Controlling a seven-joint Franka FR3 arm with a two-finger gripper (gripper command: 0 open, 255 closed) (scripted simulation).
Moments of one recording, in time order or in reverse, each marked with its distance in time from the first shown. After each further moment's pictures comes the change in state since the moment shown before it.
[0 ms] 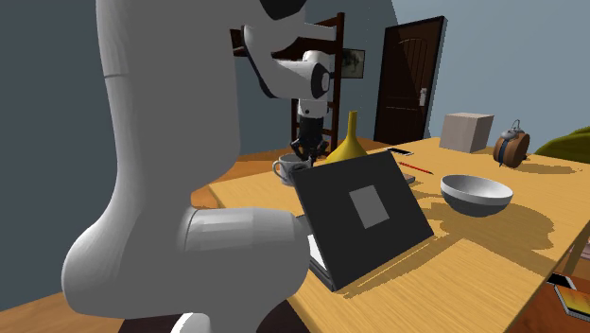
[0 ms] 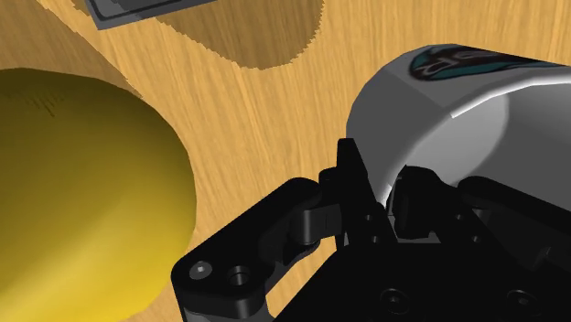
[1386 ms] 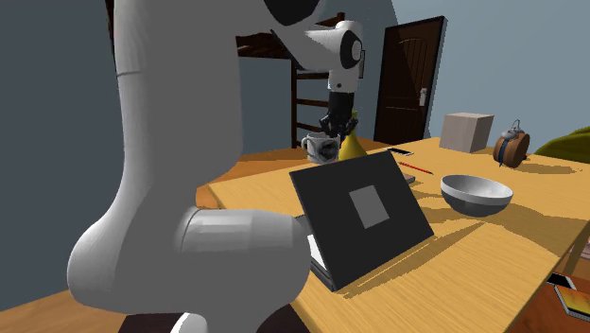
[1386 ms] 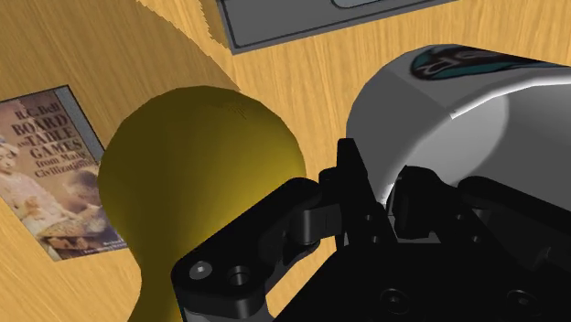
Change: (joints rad) arm -0.095 0.073 -0.074 0.274 0.030 -0.221 -0.155
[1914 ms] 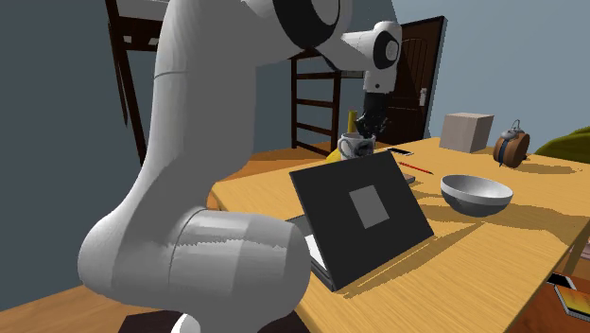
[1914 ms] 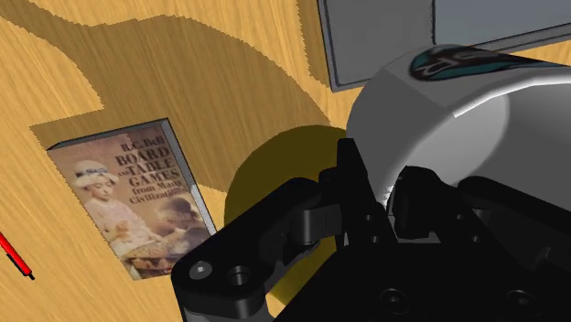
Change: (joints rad) arm -0.167 0.208 -0.051 0.250 0.108 -0.086 -0.210
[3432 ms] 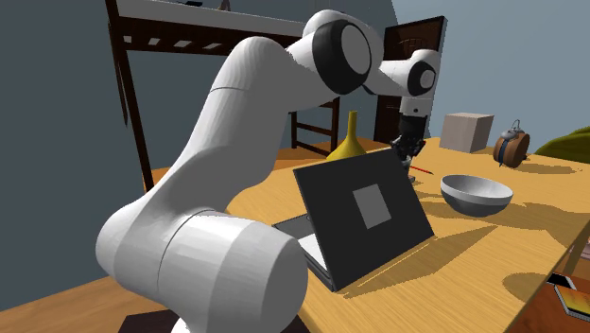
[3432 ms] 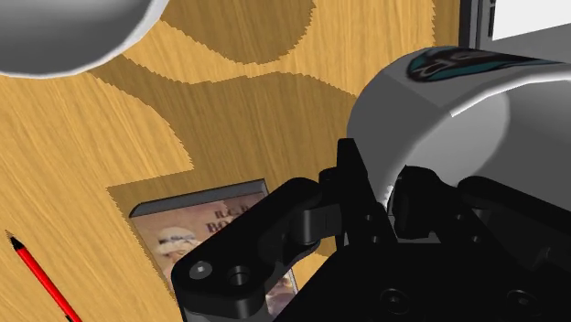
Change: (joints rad) arm -0.241 0.321 0.017 0.301 0.140 -0.018 -0.181
